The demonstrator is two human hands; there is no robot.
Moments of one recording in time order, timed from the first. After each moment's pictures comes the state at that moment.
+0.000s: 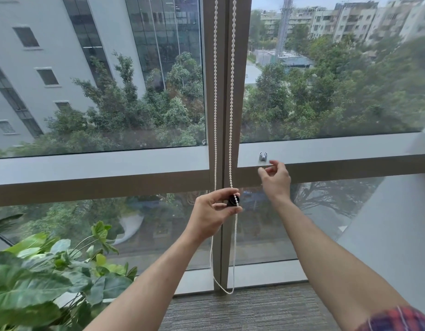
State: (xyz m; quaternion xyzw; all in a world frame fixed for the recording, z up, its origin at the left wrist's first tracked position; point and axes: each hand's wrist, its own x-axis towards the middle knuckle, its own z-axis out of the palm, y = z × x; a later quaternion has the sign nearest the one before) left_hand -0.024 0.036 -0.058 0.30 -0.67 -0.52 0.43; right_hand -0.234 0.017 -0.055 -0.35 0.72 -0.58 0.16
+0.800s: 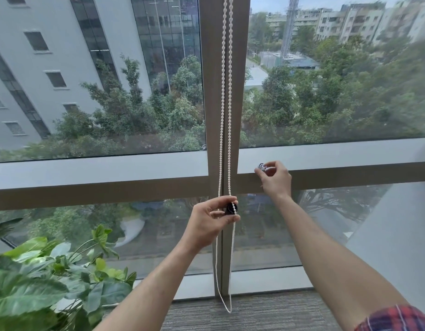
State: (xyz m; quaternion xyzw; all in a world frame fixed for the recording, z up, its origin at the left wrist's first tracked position) left_hand -0.025 0.034 -0.059 0.31 -0.66 -0.53 0.42; right_hand -0.256 -0.006 -0.055 -0.39 0.73 -0.54 0.15
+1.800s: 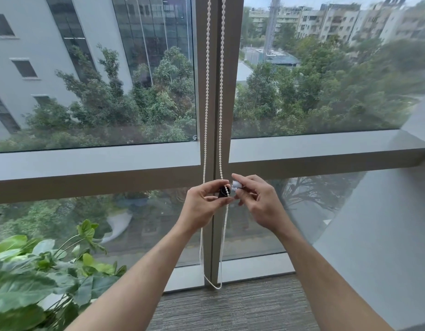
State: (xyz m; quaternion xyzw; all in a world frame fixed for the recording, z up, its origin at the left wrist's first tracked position) left_hand -0.025 0.025 -0.060 0.28 -0.66 -0.55 0.43; right_hand -0.185 0.102 -0.036 -0.60 0.58 -0.51 0.21
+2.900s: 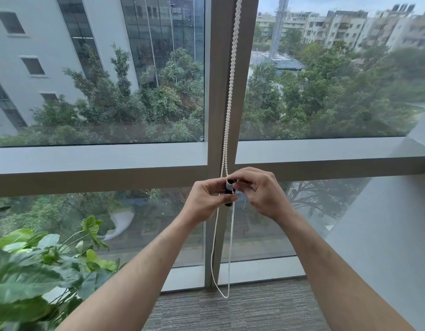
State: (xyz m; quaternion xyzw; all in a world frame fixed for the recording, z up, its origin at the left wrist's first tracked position) left_hand -0.017 0.017 -0.047 0.21 -0.65 -0.62 0.40; right_hand -0.177 0.091 0.003 -0.72 0.53 -0.43 0.07
